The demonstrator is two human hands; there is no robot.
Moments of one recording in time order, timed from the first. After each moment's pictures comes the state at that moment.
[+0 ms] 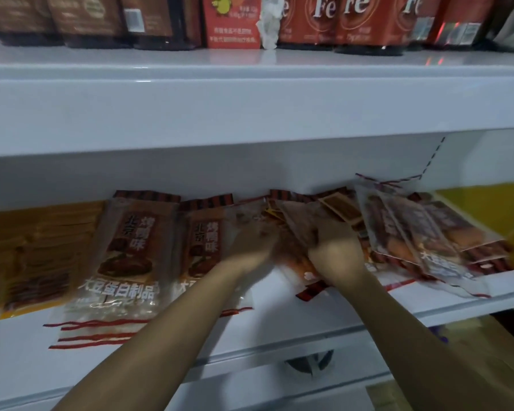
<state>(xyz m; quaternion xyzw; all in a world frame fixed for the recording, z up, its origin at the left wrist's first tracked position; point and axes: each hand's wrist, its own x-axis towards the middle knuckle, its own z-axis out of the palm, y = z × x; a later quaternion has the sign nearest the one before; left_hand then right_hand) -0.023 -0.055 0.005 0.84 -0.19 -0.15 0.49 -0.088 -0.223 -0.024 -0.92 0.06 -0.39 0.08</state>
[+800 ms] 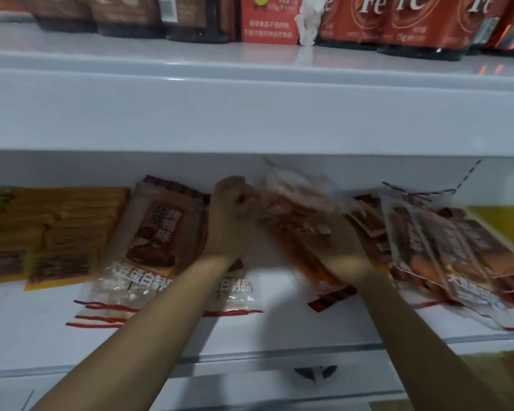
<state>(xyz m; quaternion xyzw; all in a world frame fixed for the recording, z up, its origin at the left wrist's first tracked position) 0.018 -0.014 0.003 0.82 -0.15 0.15 0.53 -0.067 -0.216 0.006 -0.89 0.00 -0.14 0.44</state>
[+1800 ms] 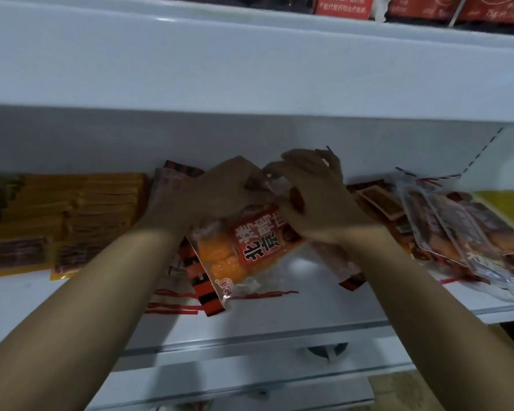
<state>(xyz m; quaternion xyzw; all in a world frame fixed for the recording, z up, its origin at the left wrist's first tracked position) 0.033 0.072 0.088 0.85 -0.42 -0.07 0.32 -0.047 -0.118 0.071 -0.95 -0.17 -0.26 0.10</state>
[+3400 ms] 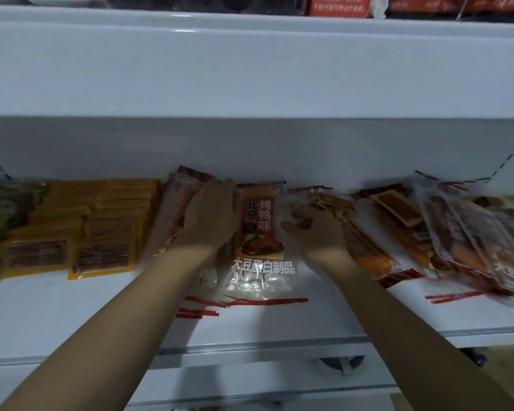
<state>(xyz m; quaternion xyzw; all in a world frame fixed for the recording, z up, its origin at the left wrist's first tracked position) 0.018 0.080 0.040 0.95 -0.21 0.23 0.04 -0.039 -0.116 -0.009 -0.87 0.15 -0.12 0.45</state>
